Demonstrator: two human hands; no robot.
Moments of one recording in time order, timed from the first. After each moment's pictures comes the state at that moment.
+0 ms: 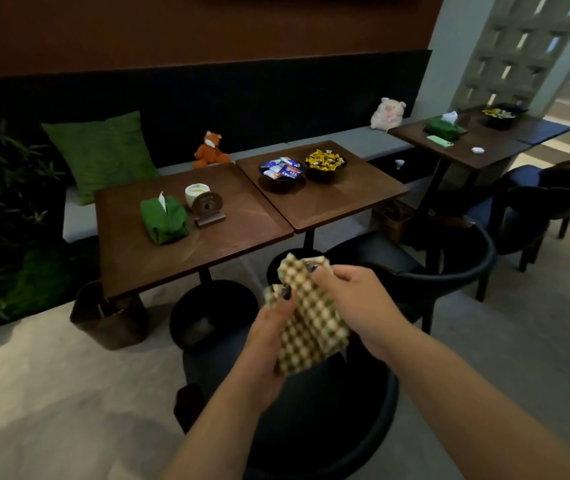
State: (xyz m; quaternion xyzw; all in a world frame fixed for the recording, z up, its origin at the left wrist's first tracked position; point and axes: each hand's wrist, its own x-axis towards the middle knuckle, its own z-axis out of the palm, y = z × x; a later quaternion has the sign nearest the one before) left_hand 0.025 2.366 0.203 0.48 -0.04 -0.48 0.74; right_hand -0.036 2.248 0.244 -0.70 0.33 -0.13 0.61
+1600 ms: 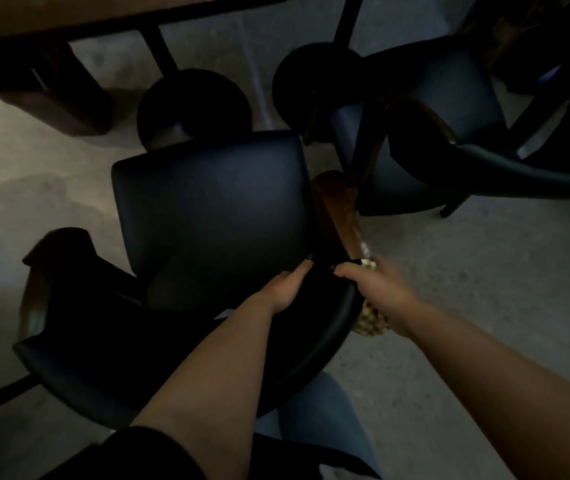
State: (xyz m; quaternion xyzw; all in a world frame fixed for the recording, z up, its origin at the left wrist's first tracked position) left_hand 0.006 2.156 -0.160 0.69 0.10 -0.64 0.32; right_hand -0.076 2.016 -0.080 -0.60 0.50 0.22 0.58
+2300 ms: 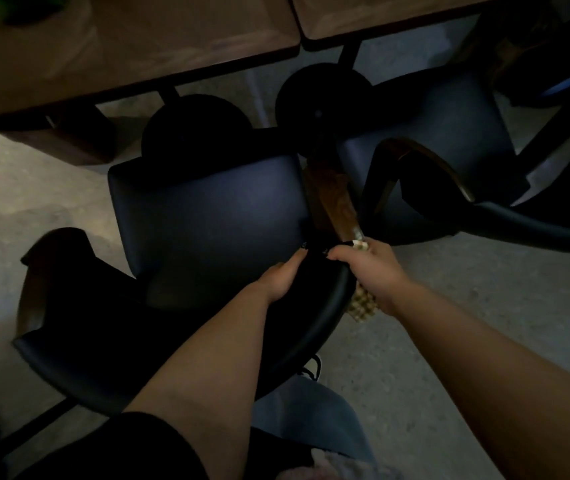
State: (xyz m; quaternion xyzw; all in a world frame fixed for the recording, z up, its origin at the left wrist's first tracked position) left_hand 0.117 2.131 -0.160 0.71 0.10 -0.61 0.35; right_hand 0.042 1.996 -0.073 -0.59 0.50 0.12 0.63
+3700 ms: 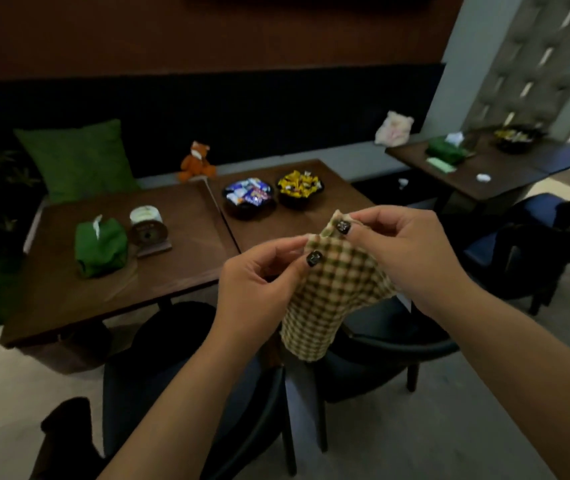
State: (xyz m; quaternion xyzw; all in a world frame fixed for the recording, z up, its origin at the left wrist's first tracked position) left_hand 0.050 2.107 0.251 0.61 -0.35 -0.07 0.71; right_hand -0.037 1.960 0.300 -0.79 0.20 -0.29 0.49
